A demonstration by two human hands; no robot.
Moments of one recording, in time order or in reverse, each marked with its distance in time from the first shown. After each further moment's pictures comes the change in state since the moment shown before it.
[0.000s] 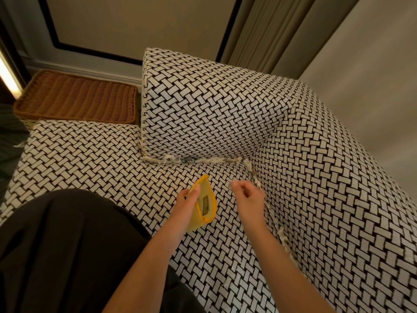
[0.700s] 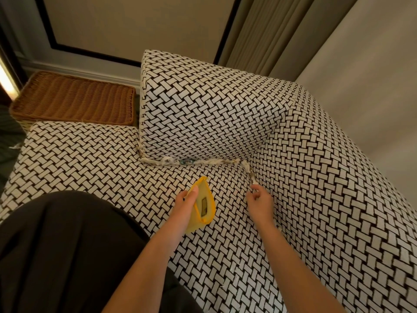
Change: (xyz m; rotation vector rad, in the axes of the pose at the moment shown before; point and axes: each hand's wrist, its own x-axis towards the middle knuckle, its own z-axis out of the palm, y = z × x) left_hand -0.021 -0.008 -0.009 -0.123 -0.116 0.079; right_hand 0.035 0.057 -0.024 -0.284 0.094 0.222
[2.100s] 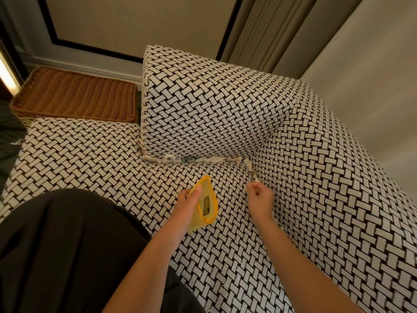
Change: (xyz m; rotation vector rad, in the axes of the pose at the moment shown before) left_hand 0.022 0.004 0.008 0.084 0.084 -0.070; right_hand 0.003 -0.005 0.010 0.148 0.051 -0.027
